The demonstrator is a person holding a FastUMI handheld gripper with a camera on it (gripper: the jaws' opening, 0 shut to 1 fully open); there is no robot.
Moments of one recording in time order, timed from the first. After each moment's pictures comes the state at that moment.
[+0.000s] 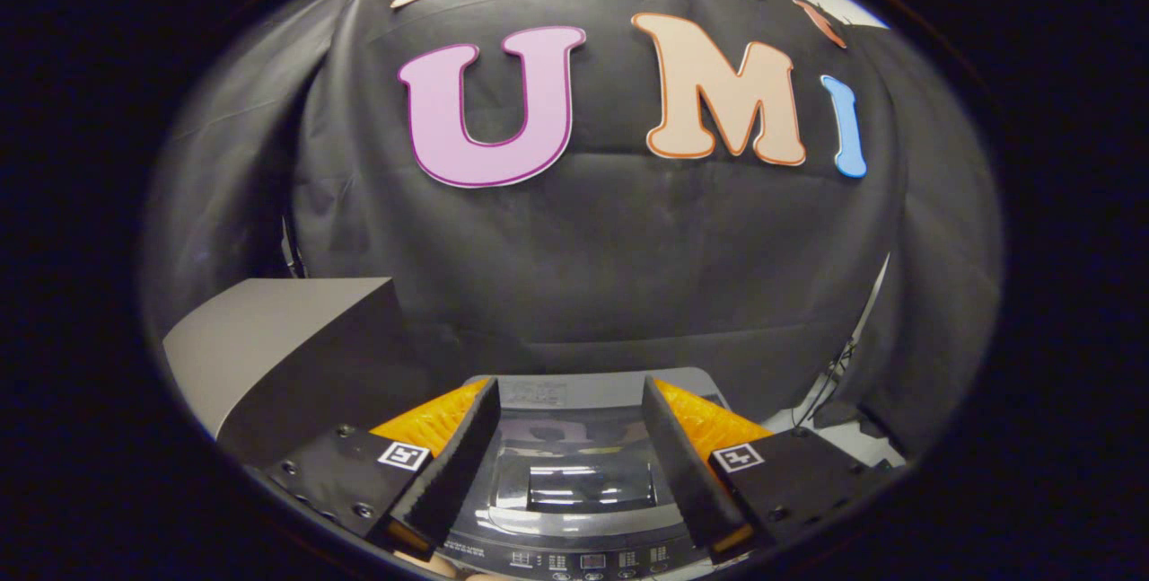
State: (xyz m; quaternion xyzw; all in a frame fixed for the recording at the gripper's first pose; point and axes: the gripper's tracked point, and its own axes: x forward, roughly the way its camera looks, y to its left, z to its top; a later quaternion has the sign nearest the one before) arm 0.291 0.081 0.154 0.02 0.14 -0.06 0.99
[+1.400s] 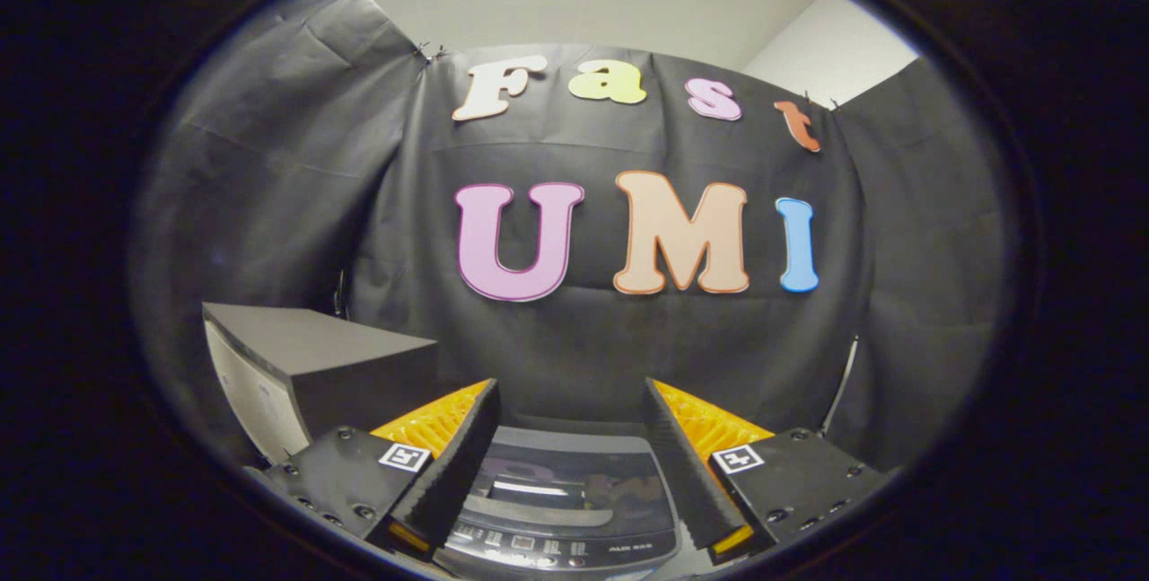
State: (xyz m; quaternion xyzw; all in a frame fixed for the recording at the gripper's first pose) arm 0.127 0.037 0.210 -0.04 -0.07 -0.05 1.00
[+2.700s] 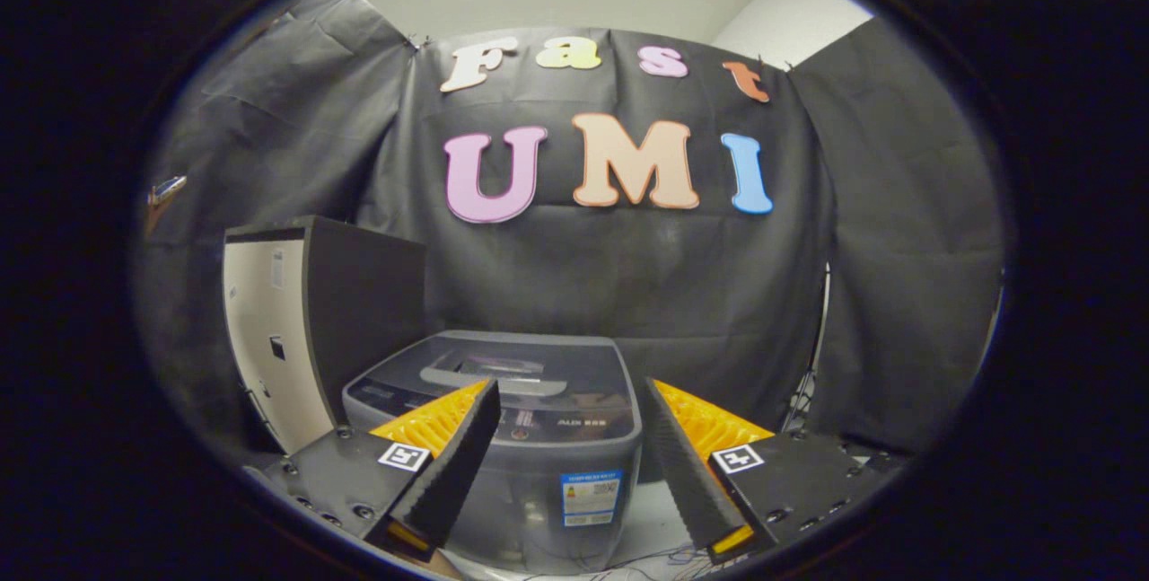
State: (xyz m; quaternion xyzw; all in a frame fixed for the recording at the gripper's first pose) arm 0.040 -0.029 0.032 -0.01 -0.03 -0.05 1.00
